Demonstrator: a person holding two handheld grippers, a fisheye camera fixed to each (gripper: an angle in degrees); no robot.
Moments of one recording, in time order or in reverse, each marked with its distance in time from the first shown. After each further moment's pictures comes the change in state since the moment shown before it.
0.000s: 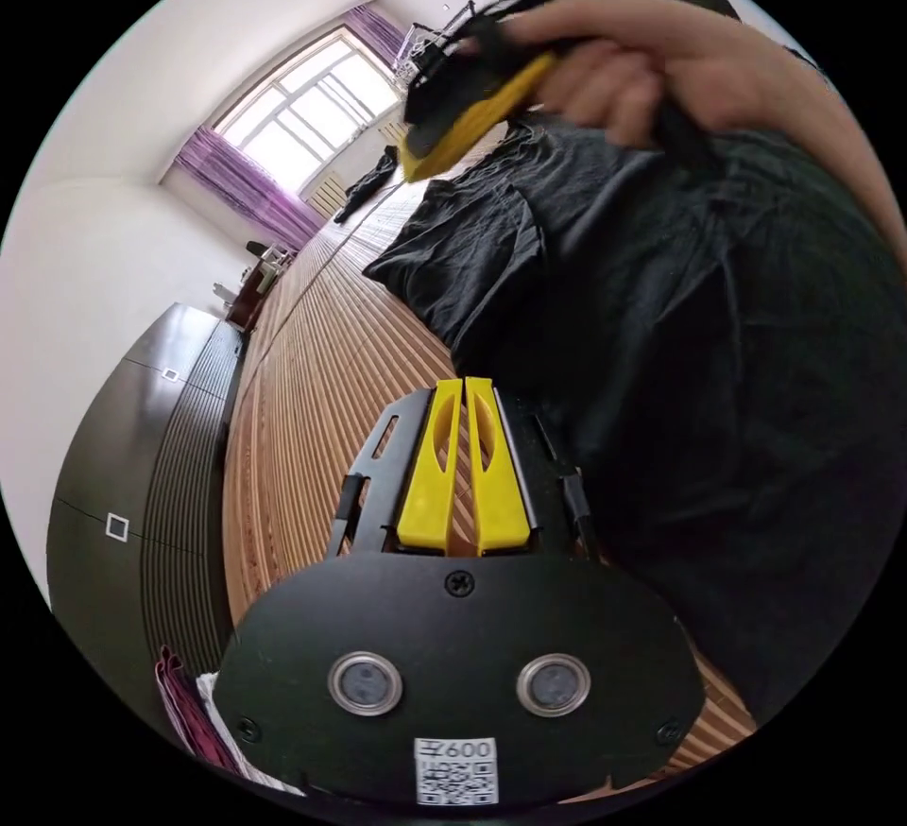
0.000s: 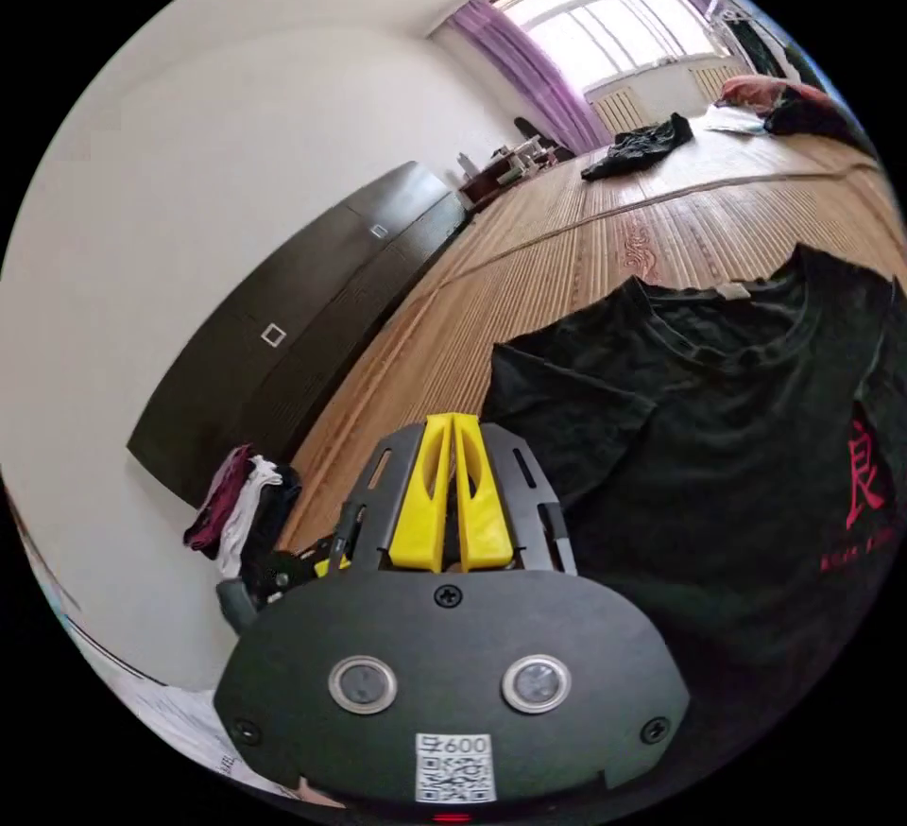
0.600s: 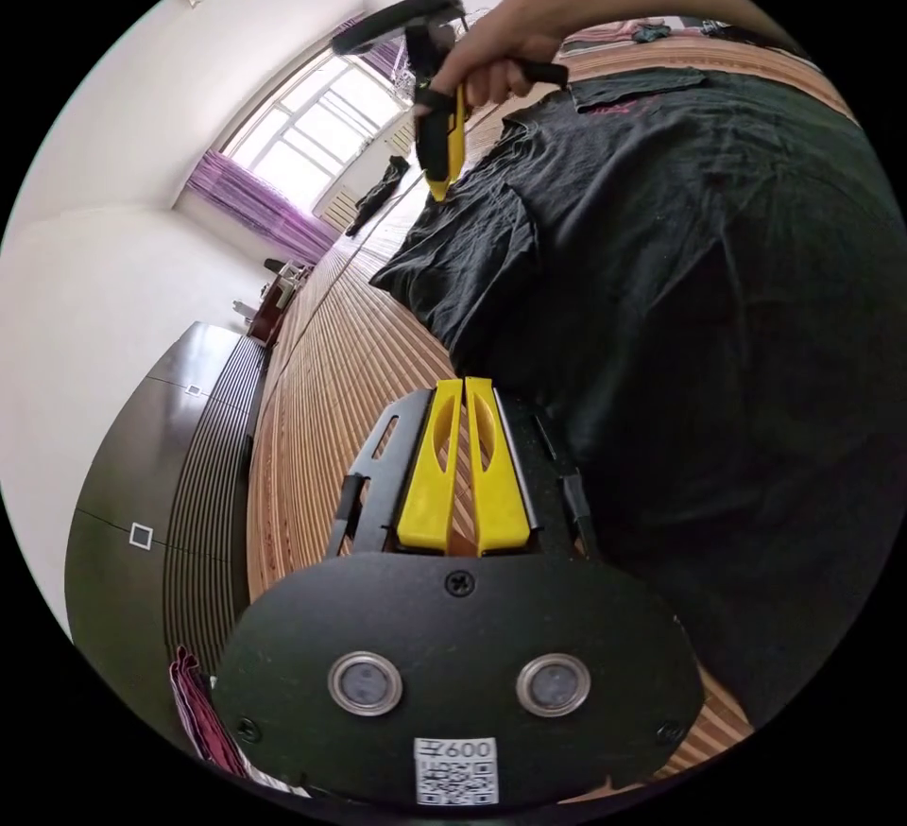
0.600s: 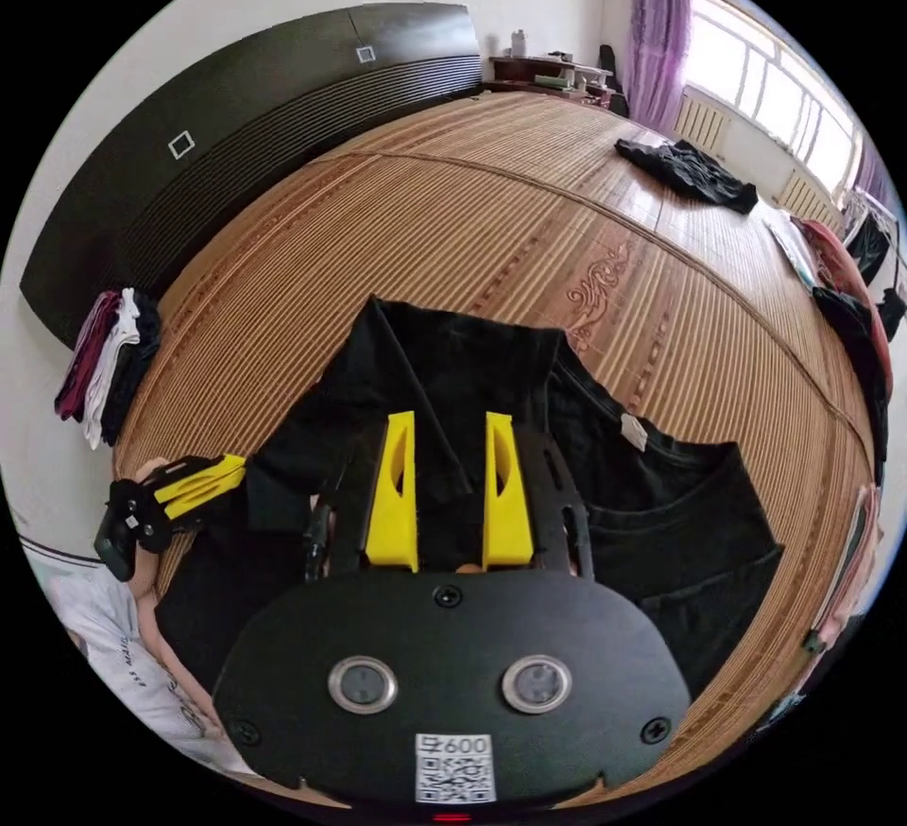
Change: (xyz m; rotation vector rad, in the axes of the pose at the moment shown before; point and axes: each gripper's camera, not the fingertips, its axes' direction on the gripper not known) left arm -0.024 0.043 0.110 0.018 -0.063 0.035; right arm 0.025 -0.017 0.177 -0.381 0.292 -0.303
